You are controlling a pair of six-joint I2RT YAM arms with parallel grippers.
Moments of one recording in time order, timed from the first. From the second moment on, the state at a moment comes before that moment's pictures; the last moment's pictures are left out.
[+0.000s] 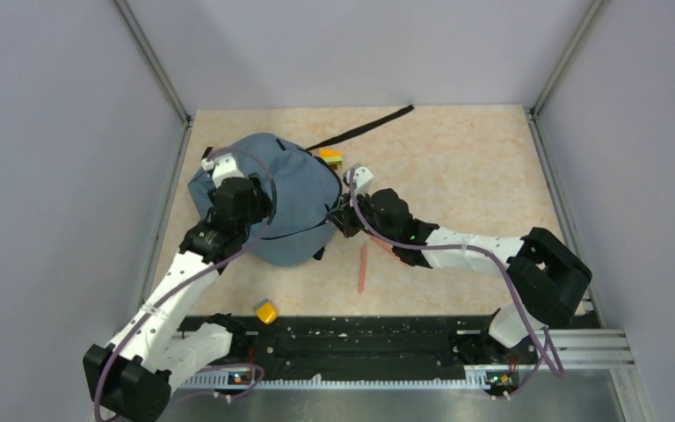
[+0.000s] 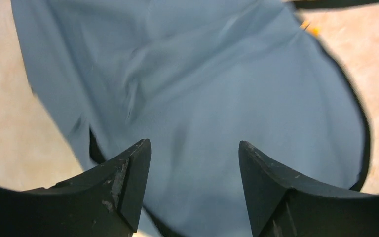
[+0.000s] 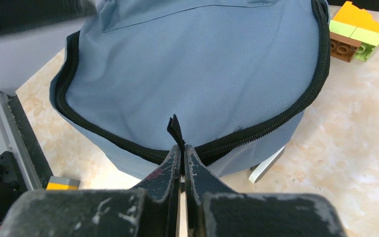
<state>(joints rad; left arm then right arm) -0.37 0.98 0.89 -0.40 -0.43 -0.48 0.91 1.54 0.86 0.45 -0.02 0.28</state>
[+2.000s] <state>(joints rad) -0.27 0.59 0.58 -0.64 -0.38 -0.77 0.75 1.75 1.03 0.46 0.02 0.12</state>
